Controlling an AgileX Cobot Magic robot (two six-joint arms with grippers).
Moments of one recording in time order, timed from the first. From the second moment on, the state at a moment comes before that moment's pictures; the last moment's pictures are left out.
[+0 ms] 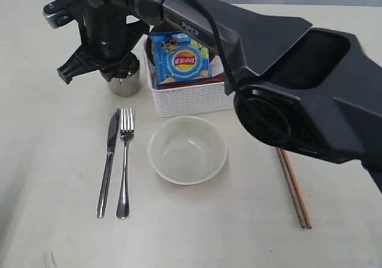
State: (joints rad) left arm -0.17 0.00 0.00 0.06 0.32 0.04; right arm 0.88 2.51 -2.41 -0.02 1.22 0.02
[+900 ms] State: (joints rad) left arm -0.17 0.00 0.00 0.06 0.32 0.04; right arm 0.85 2.32 -2.36 0.06 1.22 0.02
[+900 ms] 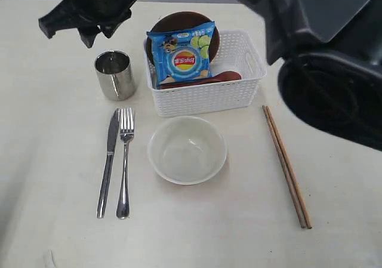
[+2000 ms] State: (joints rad) left arm -0.17 0.00 0.00 0.06 0.32 0.04; right arm 0.36 2.15 -1.82 0.21 1.15 -0.87
